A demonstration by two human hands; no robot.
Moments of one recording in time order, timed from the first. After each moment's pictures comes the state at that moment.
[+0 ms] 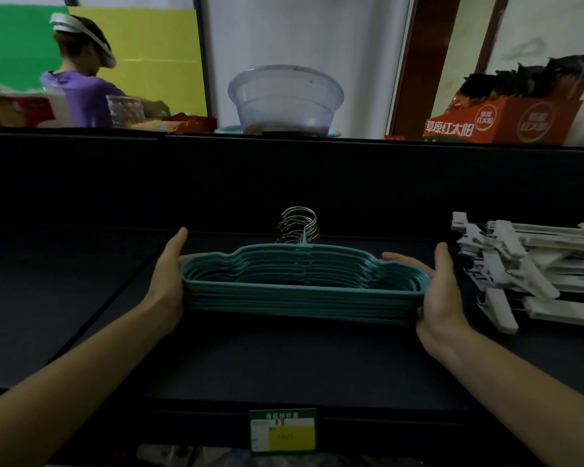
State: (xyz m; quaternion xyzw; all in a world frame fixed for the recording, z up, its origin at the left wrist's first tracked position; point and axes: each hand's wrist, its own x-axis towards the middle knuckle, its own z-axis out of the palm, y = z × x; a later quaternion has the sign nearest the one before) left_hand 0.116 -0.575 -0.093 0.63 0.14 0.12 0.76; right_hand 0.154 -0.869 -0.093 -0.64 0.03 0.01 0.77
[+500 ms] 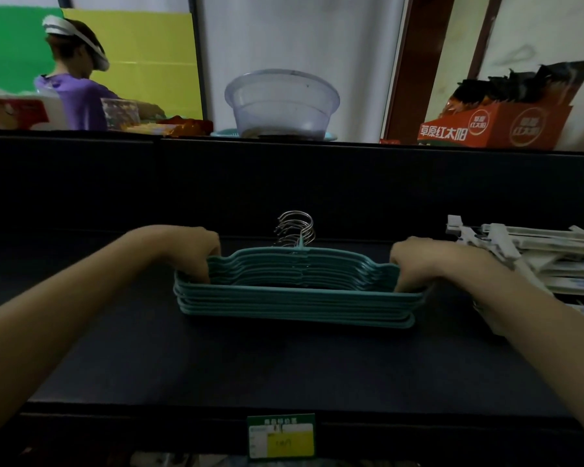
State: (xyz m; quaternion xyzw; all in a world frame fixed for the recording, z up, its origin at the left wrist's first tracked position) left_hand 0.152 -0.569 -0.022 0.98 -0.02 -0.17 -0.01; right_hand 0.198 -0.869 -0.022 -0.98 -0.14 0.17 -0.04
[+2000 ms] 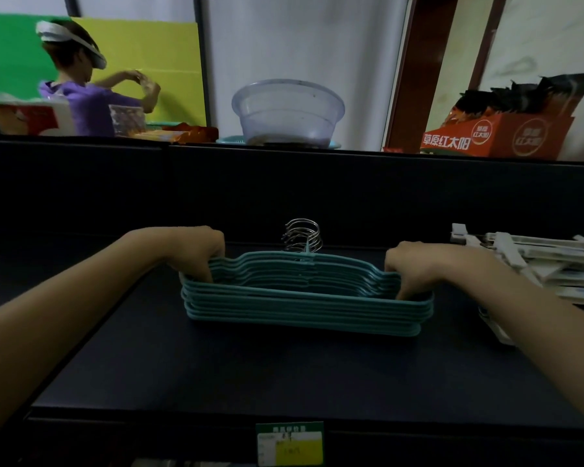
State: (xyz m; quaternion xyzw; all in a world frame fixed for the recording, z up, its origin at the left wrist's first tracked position) left_hand 0.158 -0.557 -0.019 0.98 -0.09 -0.15 -0.01; right_hand 0.203 -0.859 -0.016 -0.95 -0.22 0.17 -0.10
